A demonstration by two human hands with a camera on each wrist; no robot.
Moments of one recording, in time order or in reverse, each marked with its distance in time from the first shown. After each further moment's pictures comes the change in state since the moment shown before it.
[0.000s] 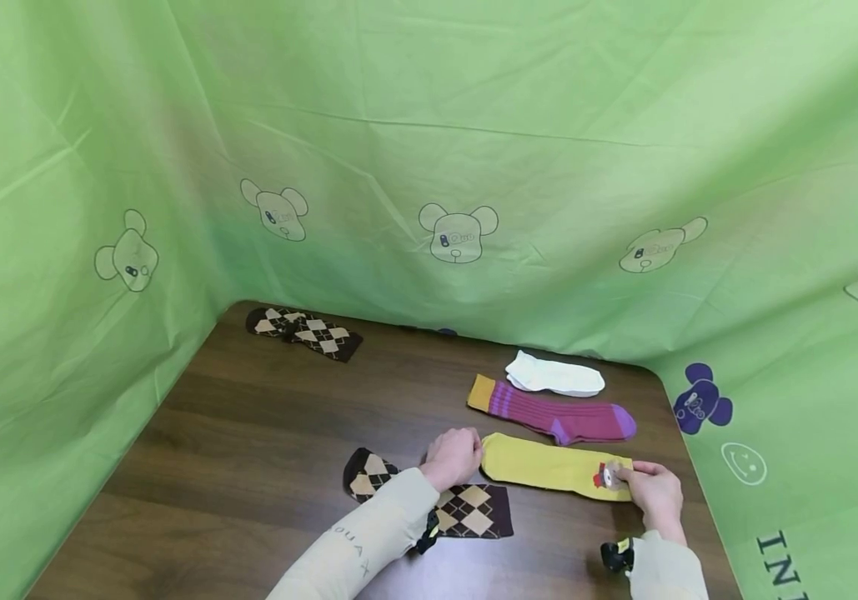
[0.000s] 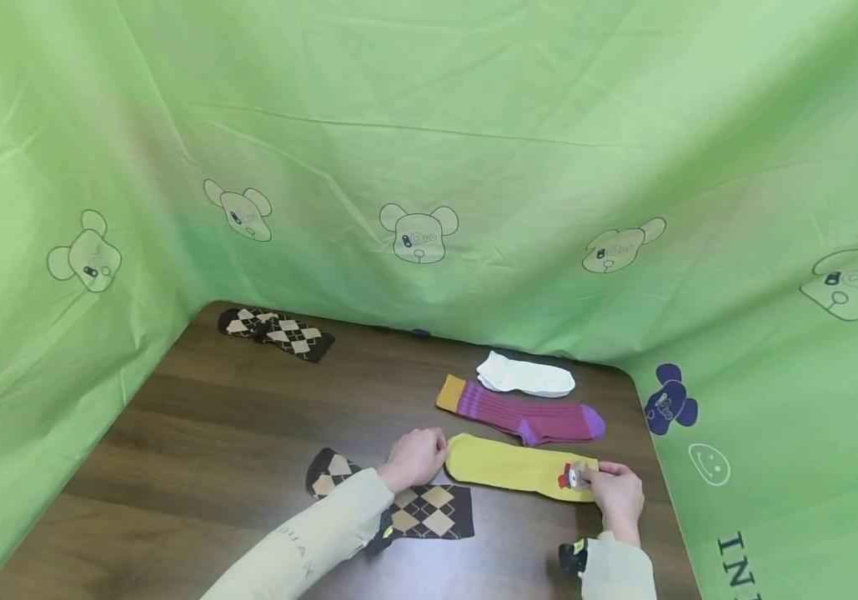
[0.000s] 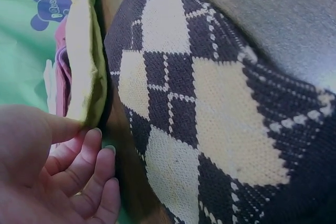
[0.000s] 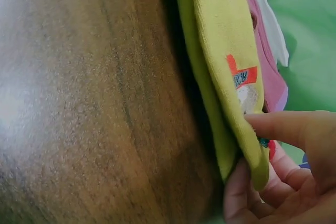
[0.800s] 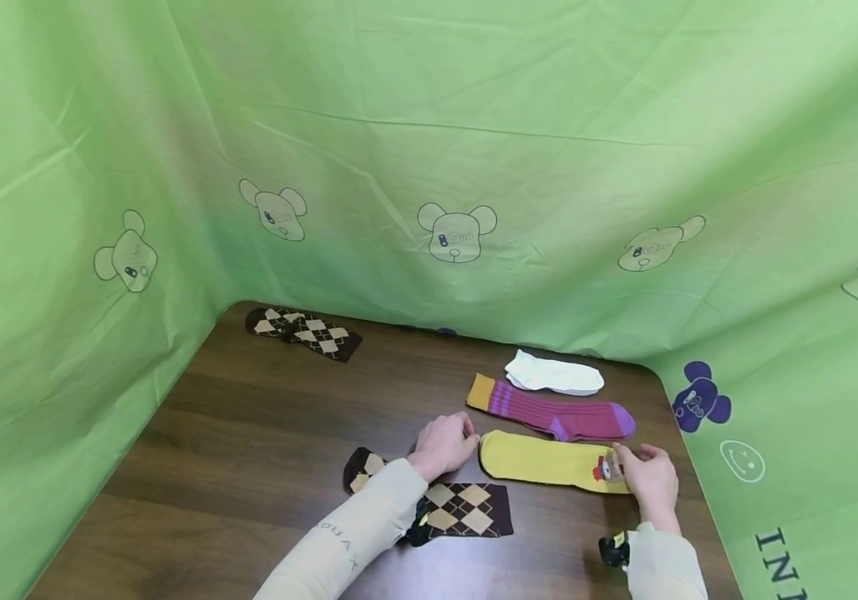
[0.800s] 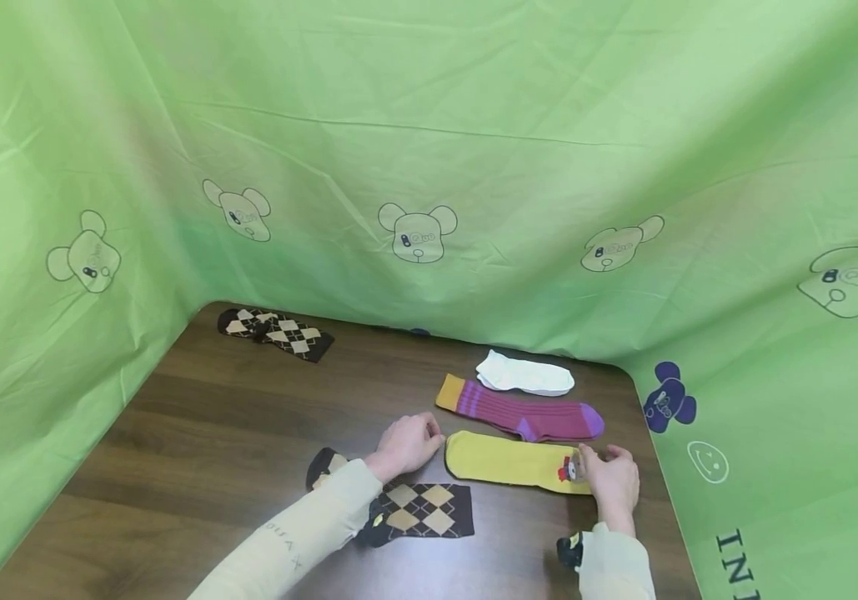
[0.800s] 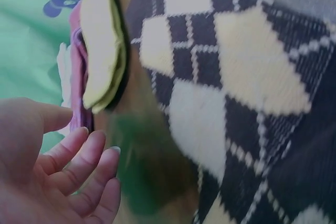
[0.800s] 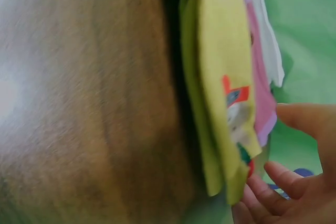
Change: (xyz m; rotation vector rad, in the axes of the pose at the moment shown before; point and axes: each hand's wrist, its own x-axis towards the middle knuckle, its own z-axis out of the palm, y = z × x) left_hand 0.008 -0.012 -0.022 -0.069 0.023 -0.014; right_hand -0.001 -0.018 -0.001 -0.158 0.032 -0.123
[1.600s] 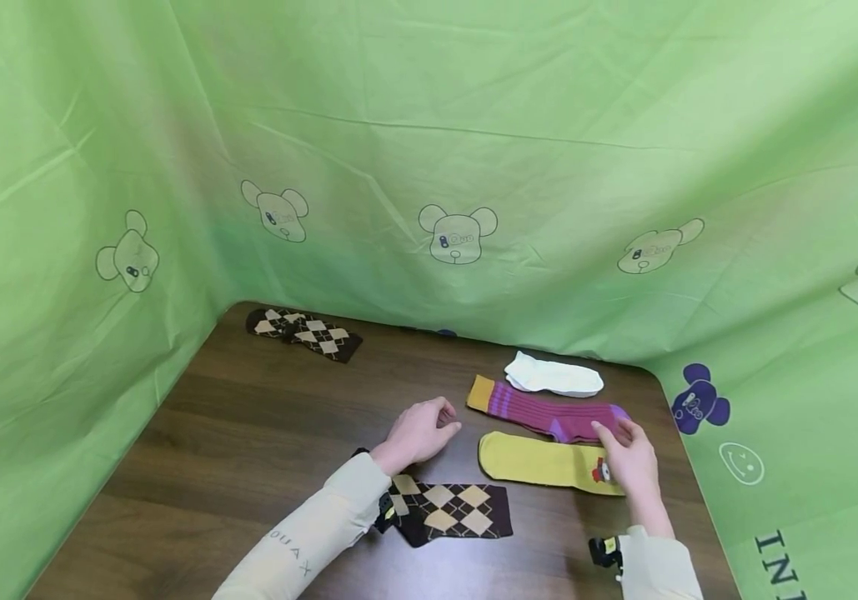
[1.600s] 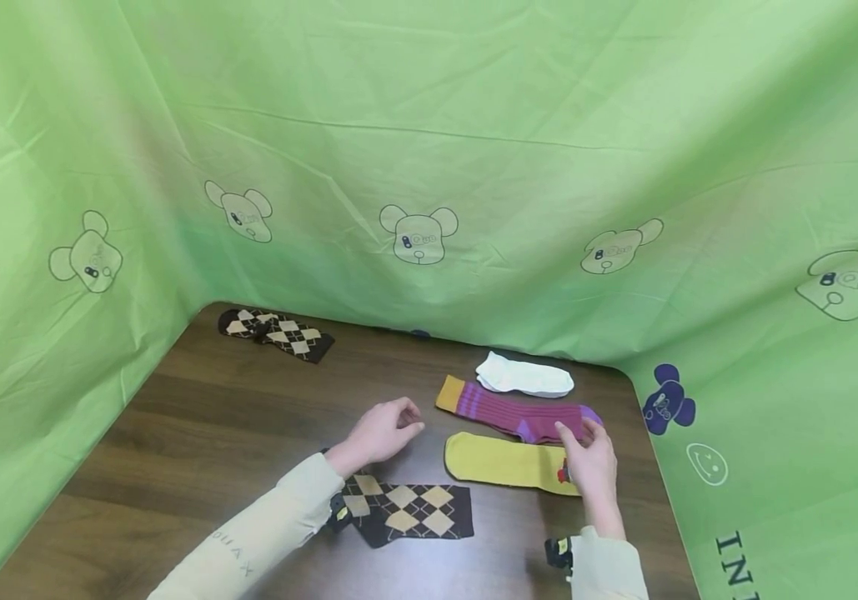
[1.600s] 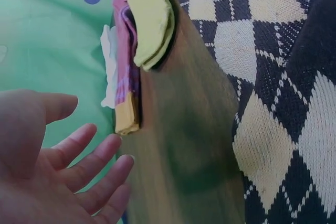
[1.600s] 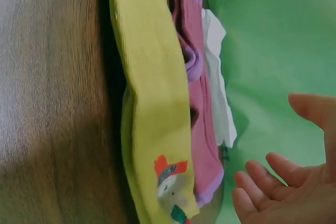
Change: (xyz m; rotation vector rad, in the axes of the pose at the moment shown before) left_hand -0.011 -0.022 -0.048 -0.128 0.026 0.088; right_hand -0.013 -0.047 -0.002 0.181 -0.161 -0.100
